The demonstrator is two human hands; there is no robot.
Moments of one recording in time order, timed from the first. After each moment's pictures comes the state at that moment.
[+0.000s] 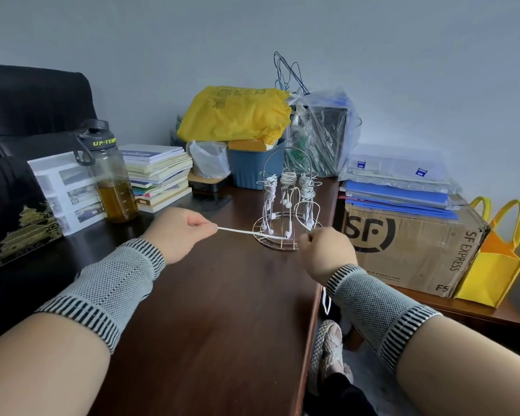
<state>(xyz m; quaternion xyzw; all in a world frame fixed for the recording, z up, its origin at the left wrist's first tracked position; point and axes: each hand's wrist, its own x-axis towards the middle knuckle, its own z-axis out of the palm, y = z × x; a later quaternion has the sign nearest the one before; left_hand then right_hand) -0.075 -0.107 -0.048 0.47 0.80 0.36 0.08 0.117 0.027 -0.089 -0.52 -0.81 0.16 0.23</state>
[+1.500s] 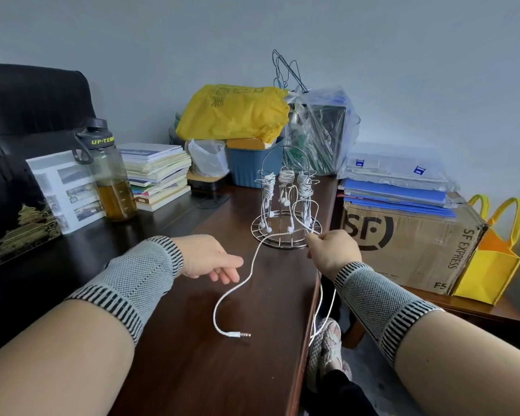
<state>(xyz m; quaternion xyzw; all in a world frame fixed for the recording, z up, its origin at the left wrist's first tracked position) -0.055 -0.090 -0.061 0.50 0.80 0.11 0.29 0.132 0.049 -0.103 -0.52 -0.76 0.28 0.29</state>
